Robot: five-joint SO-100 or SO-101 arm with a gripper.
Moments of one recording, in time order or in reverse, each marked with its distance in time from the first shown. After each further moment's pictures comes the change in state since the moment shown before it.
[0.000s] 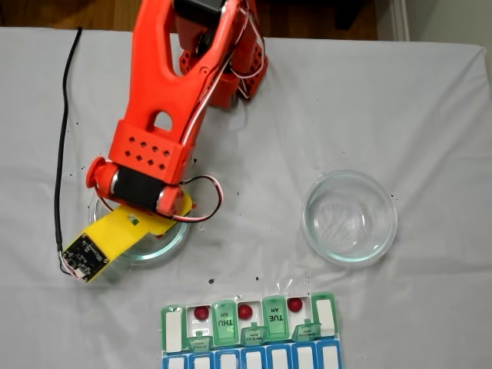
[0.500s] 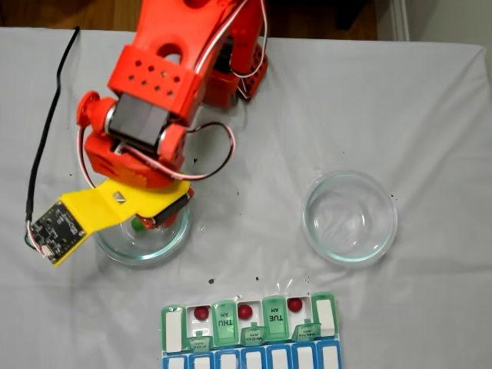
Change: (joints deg) arm 2.0 19.6 0.5 -2.4 1.8
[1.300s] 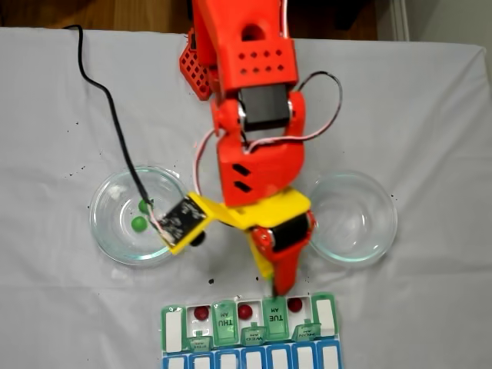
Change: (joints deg) arm -32.1 10.3 18.0 -40.5 39.4
